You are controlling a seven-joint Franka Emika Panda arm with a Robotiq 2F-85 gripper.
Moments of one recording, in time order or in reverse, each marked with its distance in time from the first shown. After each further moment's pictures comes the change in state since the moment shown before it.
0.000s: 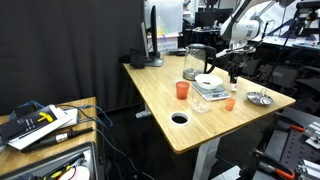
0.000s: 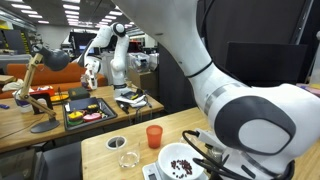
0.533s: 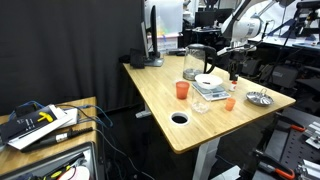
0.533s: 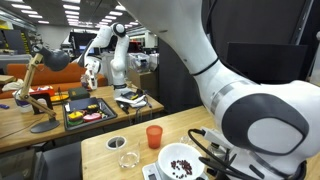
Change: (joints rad) arm -0.012 0.000 -0.006 0.023 0.014 -0.005 0.011
